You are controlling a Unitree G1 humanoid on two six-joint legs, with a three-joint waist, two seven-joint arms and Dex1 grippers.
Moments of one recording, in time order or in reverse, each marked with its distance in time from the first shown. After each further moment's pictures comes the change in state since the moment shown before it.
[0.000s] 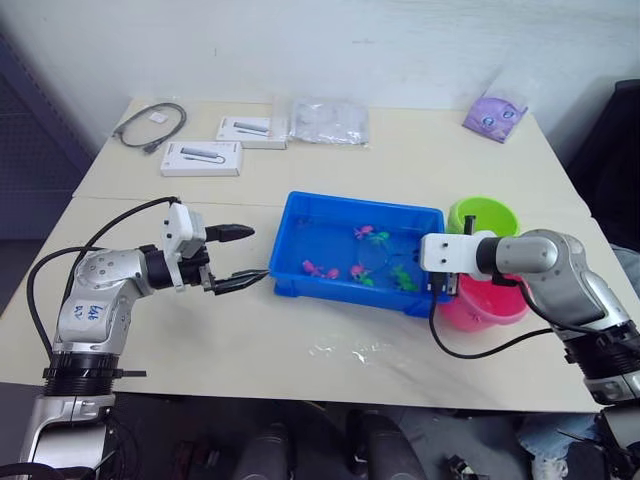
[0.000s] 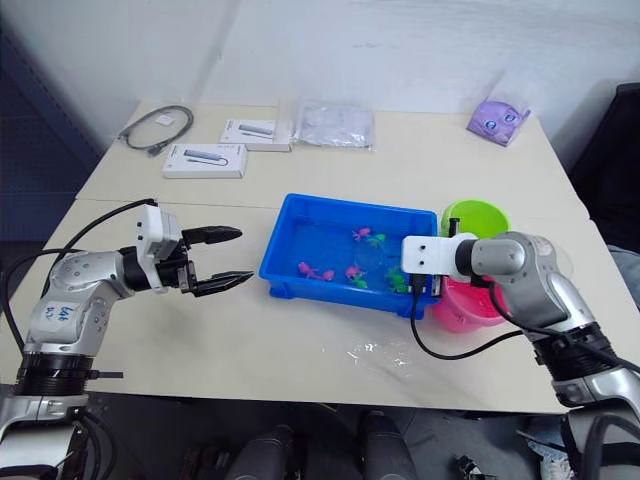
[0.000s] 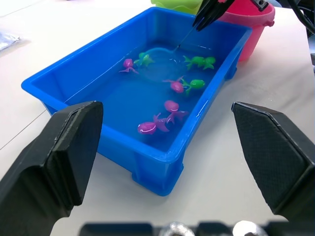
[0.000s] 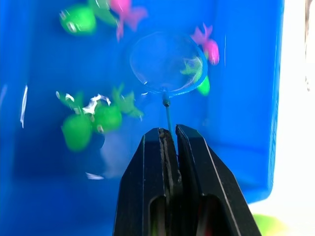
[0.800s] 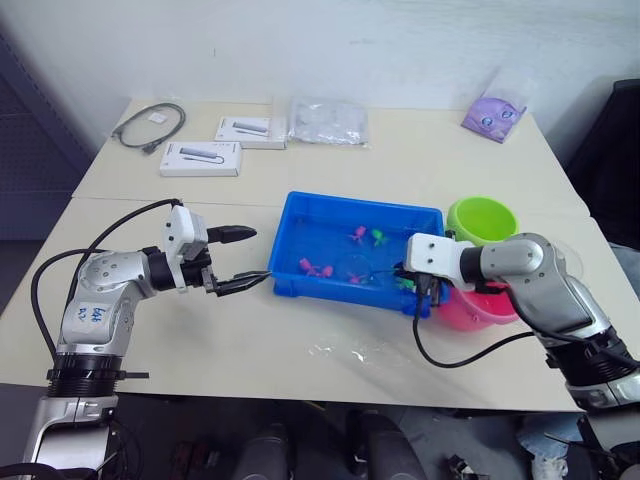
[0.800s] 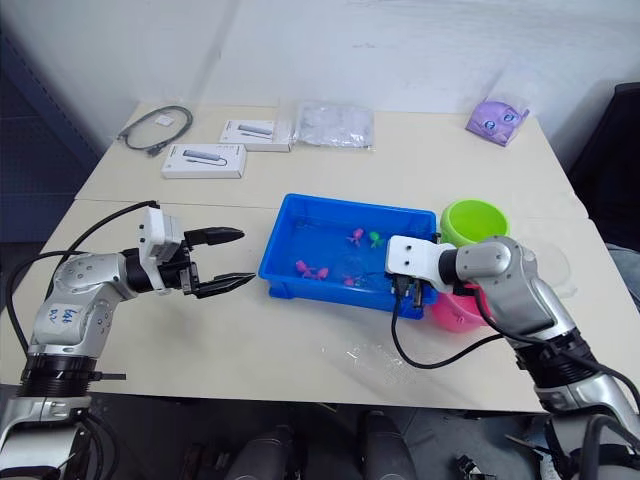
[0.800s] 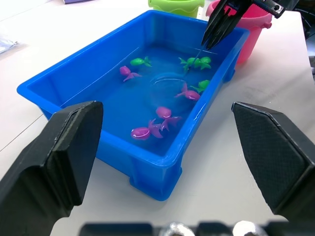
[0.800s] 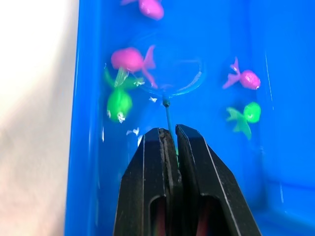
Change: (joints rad) left arm 0.001 -0.012 -0.002 0.005 0.000 -0.020 0.000; right arm 0.018 0.100 -0.015 -0.120 0.164 0.282 0.066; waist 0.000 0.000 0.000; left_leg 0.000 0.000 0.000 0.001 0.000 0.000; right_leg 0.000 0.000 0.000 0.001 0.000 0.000
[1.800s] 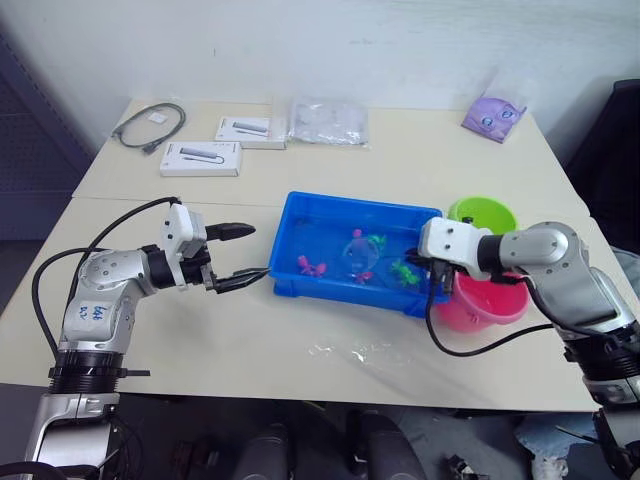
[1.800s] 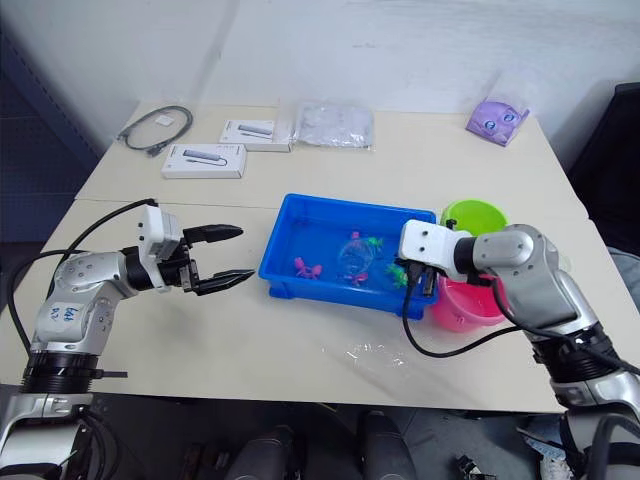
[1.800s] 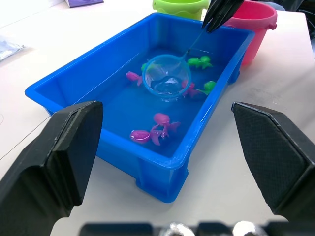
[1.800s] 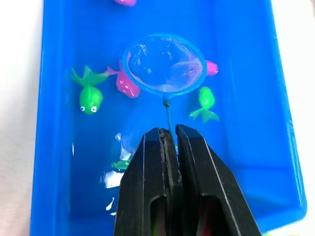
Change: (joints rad) left arm -0.015 -0.004 -0.002 0.034 0.004 -0.035 -0.001; right arm -0.018 -0.063 -0.016 0.040 0.023 -0.093 -0.039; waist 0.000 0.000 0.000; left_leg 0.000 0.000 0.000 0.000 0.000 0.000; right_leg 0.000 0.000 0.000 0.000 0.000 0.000
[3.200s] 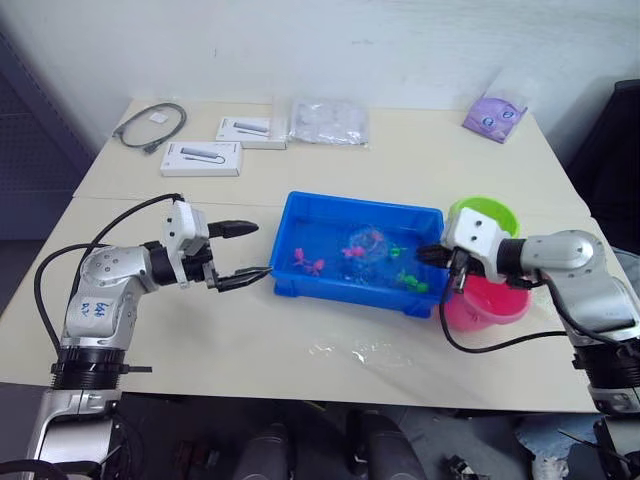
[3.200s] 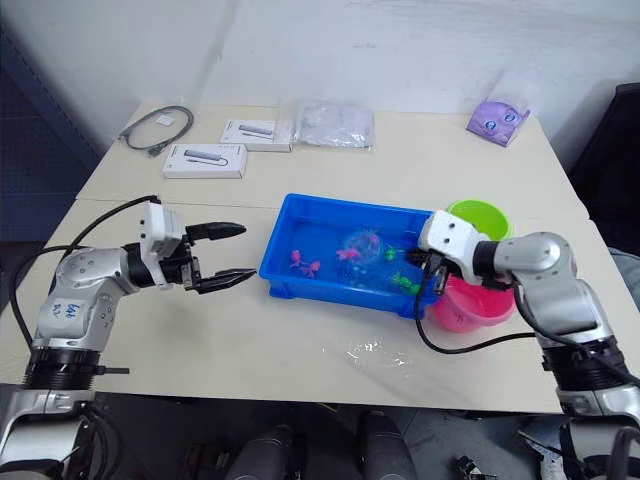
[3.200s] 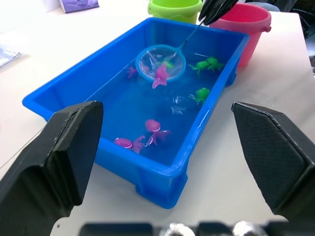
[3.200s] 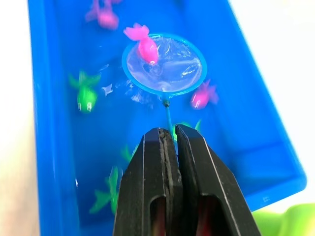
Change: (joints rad) left arm -0.034 -0.004 -0.006 0.003 -0.004 0.005 -0.036; right arm 0.114 0.007 -0.212 -0.034 0.188 0.053 0.024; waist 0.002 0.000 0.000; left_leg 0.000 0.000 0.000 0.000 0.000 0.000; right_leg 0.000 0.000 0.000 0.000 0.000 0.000
